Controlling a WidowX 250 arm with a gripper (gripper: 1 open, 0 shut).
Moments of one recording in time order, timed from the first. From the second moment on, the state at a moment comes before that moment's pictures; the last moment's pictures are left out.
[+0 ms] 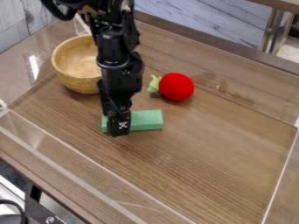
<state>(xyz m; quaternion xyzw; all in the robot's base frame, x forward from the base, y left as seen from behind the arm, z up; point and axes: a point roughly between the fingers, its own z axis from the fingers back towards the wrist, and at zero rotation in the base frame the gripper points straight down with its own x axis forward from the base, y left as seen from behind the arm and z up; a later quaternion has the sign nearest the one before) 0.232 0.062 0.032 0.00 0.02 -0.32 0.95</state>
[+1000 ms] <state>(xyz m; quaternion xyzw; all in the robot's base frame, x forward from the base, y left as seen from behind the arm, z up) 0.227 0.036 0.048 -0.01 0.02 -0.35 0.94</state>
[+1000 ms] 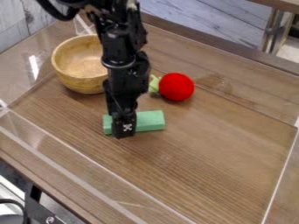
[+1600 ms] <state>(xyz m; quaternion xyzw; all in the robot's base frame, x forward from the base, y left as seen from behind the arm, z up) 0.230 0.028 0.044 -0.01 0.02 -0.29 0.96</state>
